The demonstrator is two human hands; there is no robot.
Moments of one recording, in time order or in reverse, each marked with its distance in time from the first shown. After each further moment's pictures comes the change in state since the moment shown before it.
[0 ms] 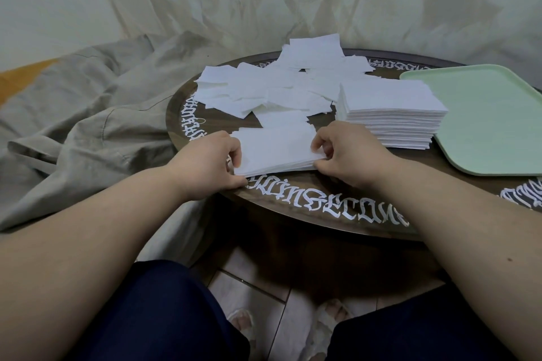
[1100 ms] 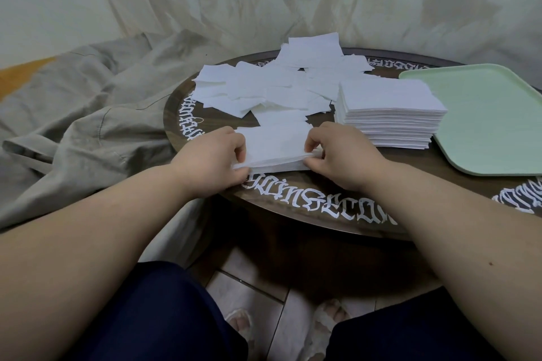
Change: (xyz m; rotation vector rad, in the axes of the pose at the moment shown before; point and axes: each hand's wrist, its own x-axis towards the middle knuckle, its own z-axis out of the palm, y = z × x) left_hand 0.006 0.009 0.002 0.042 0.036 0.002; right_hand 0.002 -0.006 0.006 -0.060 0.020 -0.048
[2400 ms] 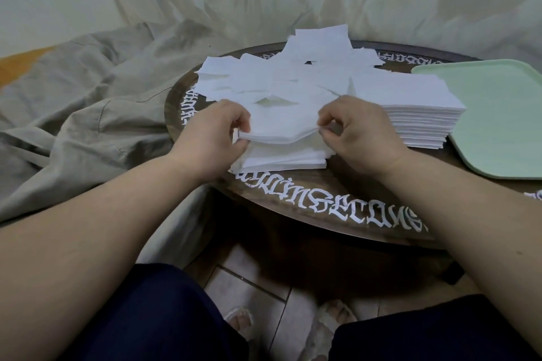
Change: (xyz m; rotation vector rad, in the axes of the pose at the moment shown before) left_hand 0.015 -0.005 0.001 -0.241 0.304 0.026; right_hand 0.015 0.010 -0.006 0.067 0.266 -0.044
